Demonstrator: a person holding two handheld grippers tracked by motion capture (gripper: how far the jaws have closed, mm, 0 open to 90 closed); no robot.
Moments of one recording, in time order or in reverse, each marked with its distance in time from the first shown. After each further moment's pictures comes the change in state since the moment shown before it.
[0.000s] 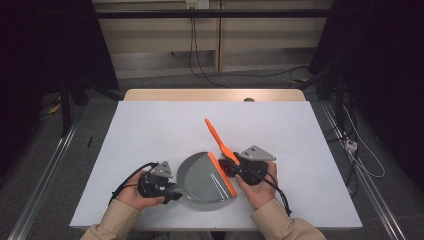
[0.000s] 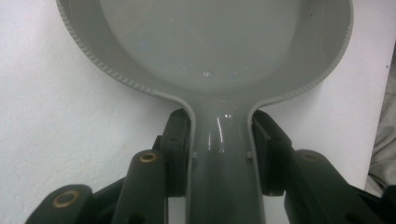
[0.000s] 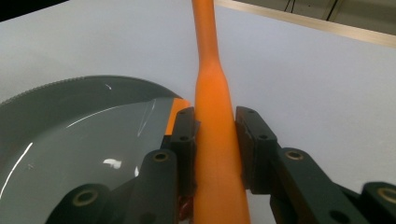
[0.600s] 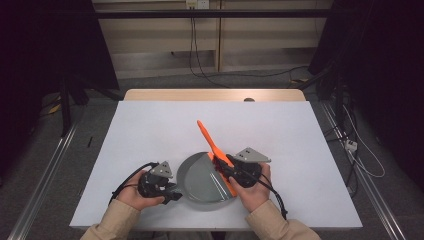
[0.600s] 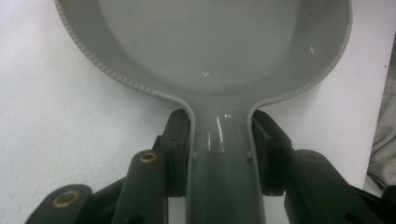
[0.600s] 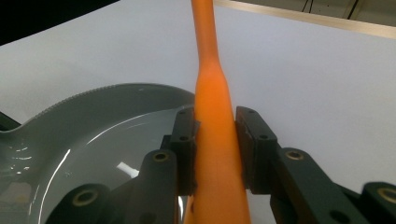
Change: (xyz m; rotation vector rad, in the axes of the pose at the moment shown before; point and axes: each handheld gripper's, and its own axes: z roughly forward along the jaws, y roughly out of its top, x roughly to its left) left arm 0.000 0.000 0.000 0.003 -0.005 0.001; right arm 0.015 0.000 0.005 -0.022 0.063 0.035
